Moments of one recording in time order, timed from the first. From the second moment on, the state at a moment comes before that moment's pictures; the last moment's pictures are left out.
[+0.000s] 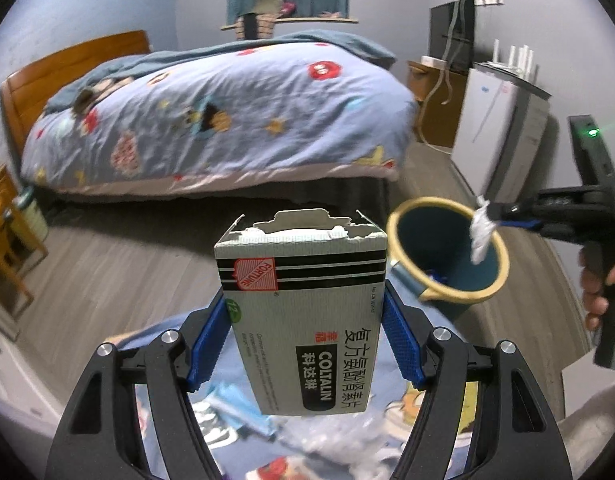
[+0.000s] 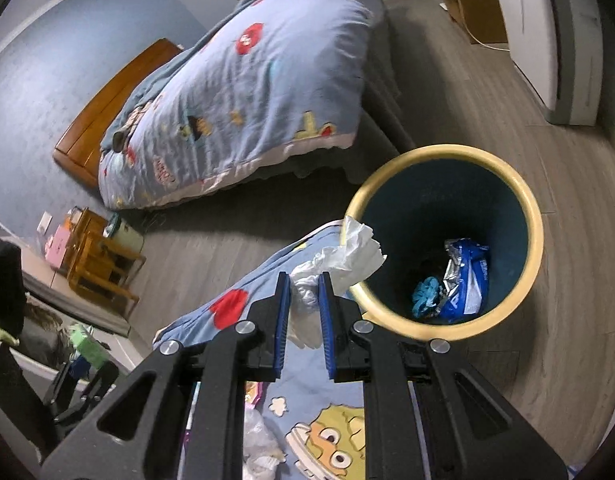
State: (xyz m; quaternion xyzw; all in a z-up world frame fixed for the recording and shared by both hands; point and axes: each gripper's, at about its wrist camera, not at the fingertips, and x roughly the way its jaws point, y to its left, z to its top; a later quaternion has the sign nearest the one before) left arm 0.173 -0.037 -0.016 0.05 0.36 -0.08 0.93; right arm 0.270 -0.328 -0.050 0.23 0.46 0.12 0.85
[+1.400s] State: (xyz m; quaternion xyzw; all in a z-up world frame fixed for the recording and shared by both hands) left arm 0.325 -0.233 -0.112 0.11 0.39 -0.23 0.89; right arm 0.323 -0.446 -0.137 0.31 0.50 -0.02 0.81
